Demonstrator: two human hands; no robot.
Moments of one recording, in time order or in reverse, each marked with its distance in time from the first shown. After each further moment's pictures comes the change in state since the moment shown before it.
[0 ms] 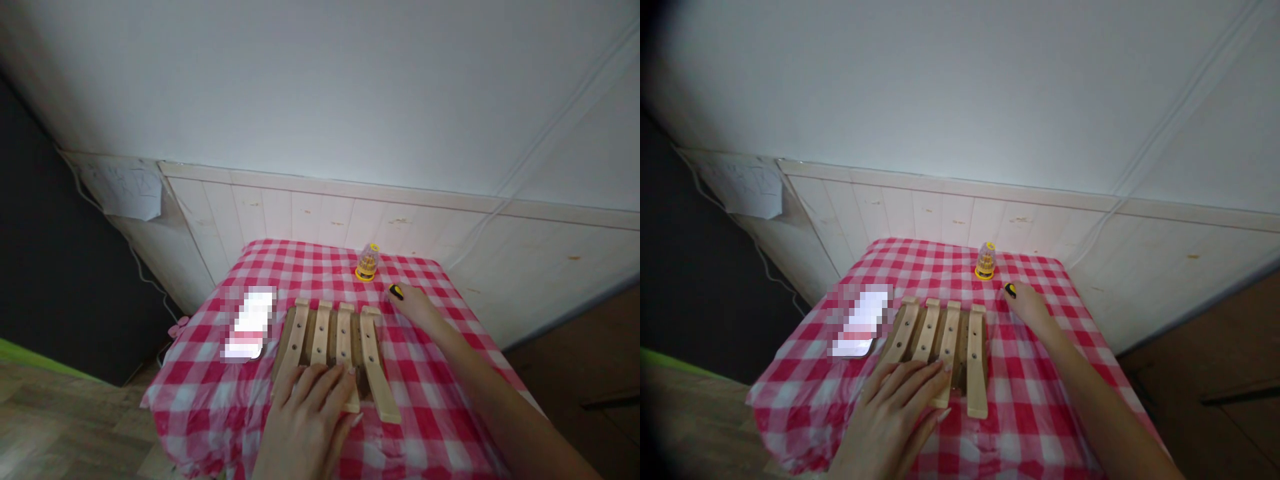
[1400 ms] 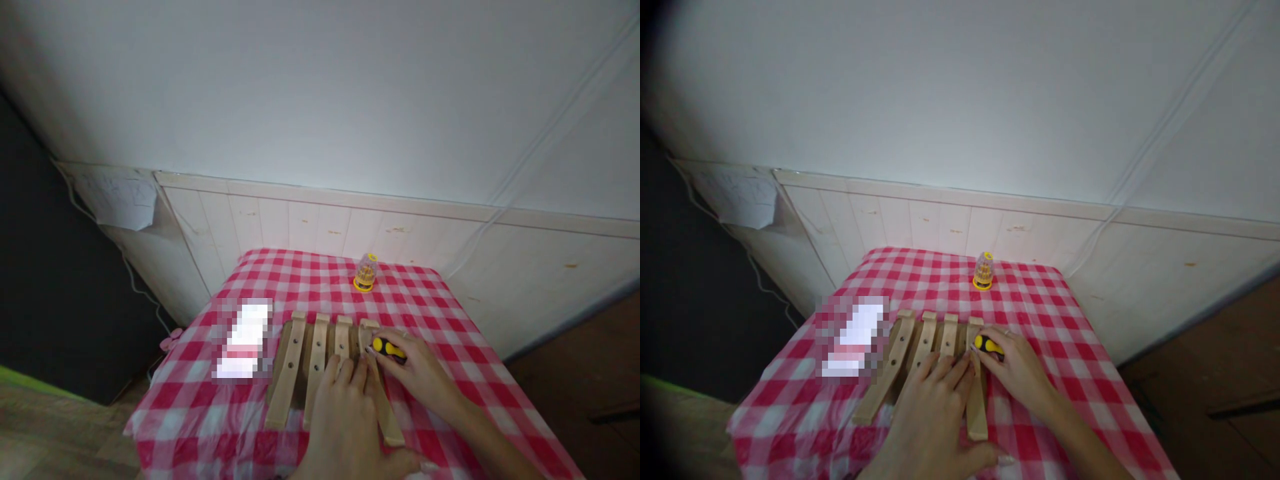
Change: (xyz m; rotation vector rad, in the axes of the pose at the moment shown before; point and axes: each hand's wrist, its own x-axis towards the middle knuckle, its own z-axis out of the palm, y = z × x) left_hand 0.066 0.032 0.017 -0.128 -0.409 -0.103; right_hand -0.101 -0.047 -0.013 0.389 0.059 -0.463
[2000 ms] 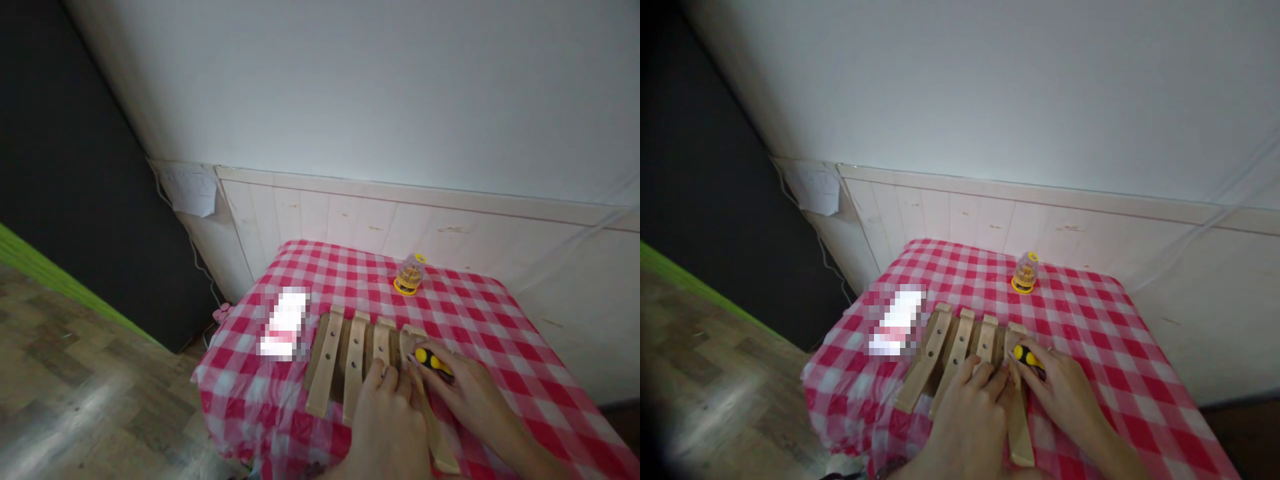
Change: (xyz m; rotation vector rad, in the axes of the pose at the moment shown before) left_hand 0.004 0.007 0.025 0.060 0.035 -0.038; right_hand 0.001 0.020 0.009 -0.142 -0.042 -0.040
